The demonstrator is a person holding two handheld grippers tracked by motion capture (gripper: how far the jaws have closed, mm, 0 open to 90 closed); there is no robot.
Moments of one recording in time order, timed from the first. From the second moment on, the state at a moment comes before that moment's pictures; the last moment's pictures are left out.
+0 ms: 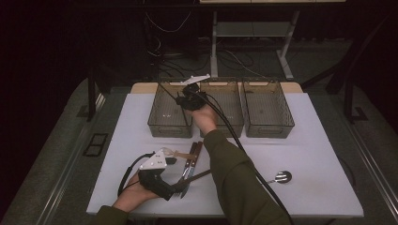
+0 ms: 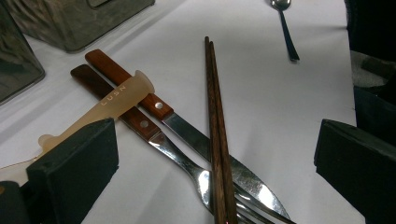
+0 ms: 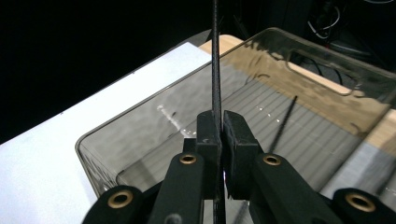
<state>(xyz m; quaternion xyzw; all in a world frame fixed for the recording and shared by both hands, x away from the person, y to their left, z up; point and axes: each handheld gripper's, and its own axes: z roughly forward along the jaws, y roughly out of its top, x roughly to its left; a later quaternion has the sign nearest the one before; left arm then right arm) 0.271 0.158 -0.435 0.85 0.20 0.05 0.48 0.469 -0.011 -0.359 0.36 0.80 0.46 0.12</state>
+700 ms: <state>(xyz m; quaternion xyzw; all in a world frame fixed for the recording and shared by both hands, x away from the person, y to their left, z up) 0.270 0.157 -0.435 0.85 0.20 0.05 0.48 0.473 0.018 -0.389 0.37 0.82 0.42 0.11</state>
